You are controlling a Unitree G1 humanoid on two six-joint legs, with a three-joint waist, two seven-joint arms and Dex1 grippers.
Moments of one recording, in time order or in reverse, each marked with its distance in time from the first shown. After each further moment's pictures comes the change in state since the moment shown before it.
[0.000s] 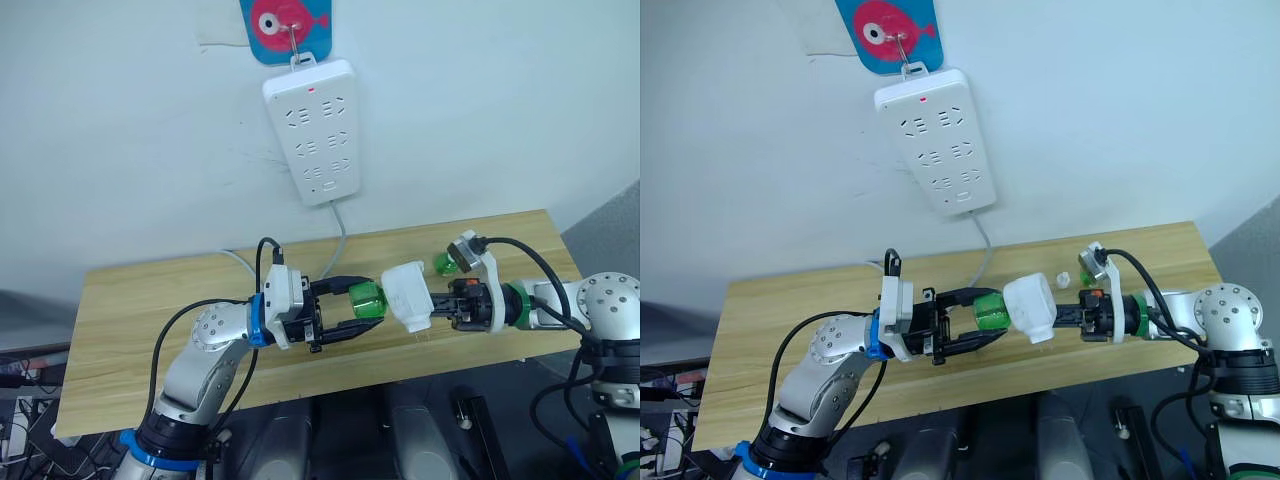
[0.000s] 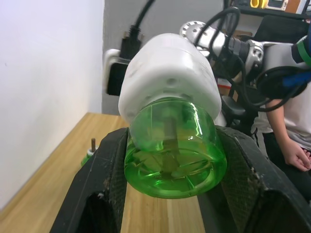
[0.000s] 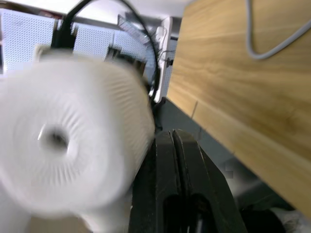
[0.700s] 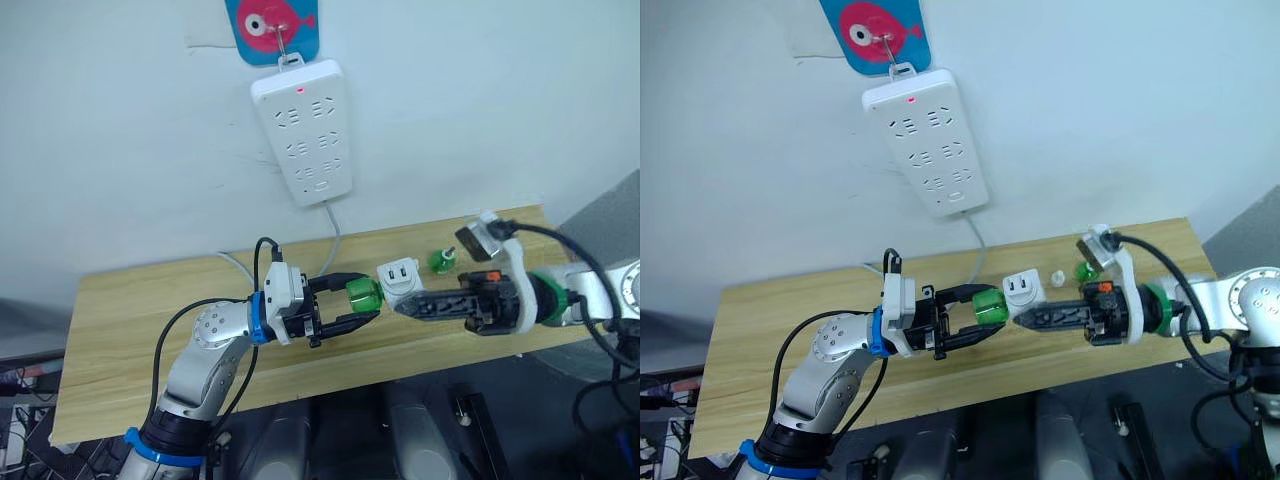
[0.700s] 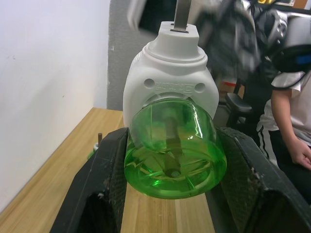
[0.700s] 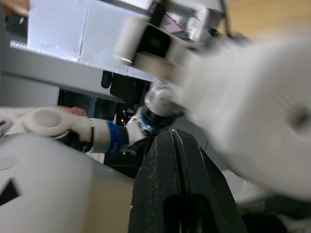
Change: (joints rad) left arm -0.003 -0.018 0.005 0.036 0.029 -0.017 -0.007; right arm -0.122 -0.255 0.143 -0.131 0.472 -0.166 -0.152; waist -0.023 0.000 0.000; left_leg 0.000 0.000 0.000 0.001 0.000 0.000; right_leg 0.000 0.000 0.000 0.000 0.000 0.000
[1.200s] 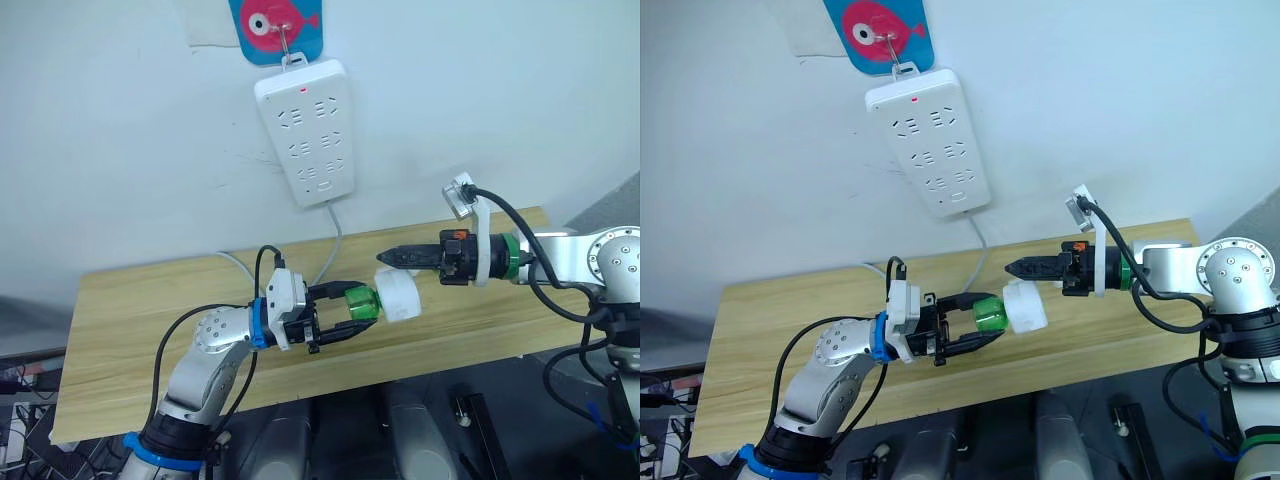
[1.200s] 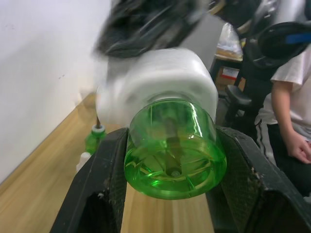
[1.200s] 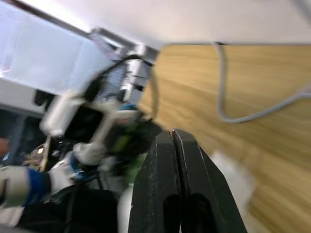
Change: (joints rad) left arm 0.032 0.005 -0.012 -0.005 0.007 0.001 -0.027; right arm -0.125 0.143 0.046 0.129 -0.300 -0.079 -0.157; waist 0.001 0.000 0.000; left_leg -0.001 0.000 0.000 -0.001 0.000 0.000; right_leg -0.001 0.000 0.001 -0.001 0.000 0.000
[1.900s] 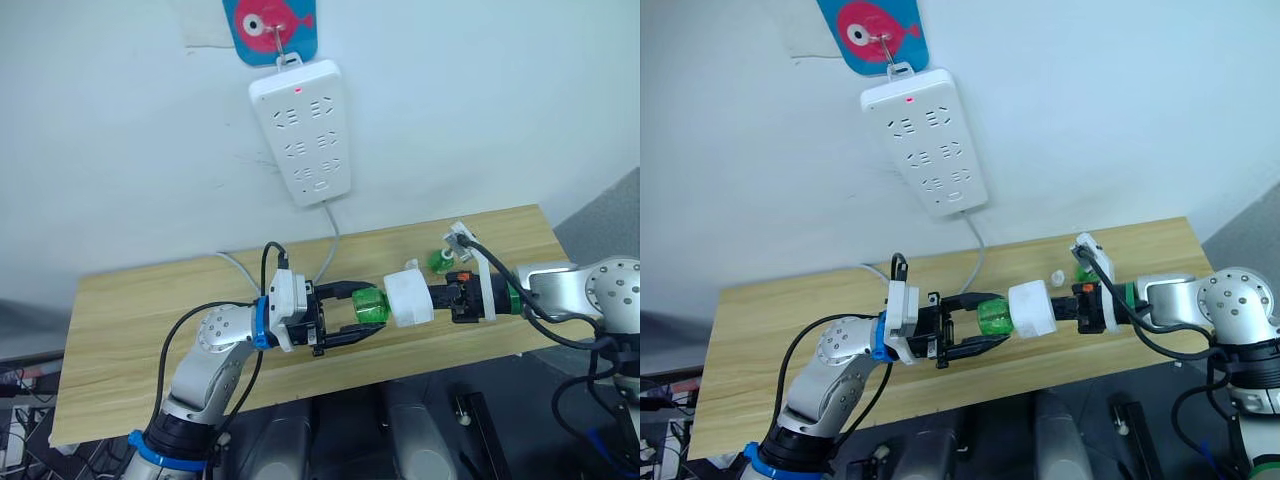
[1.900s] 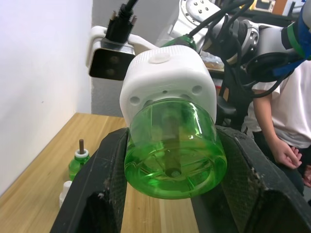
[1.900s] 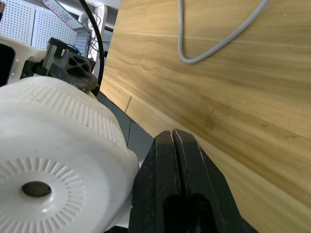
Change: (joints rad) left arm -0.022 -0.024 -0.006 -0.005 -0.015 -0.004 -0.009; right arm 0.182 -0.031 -0.066 -0.133 -0.138 0.111 0.076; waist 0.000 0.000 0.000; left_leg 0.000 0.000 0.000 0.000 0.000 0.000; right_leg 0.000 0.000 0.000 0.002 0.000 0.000
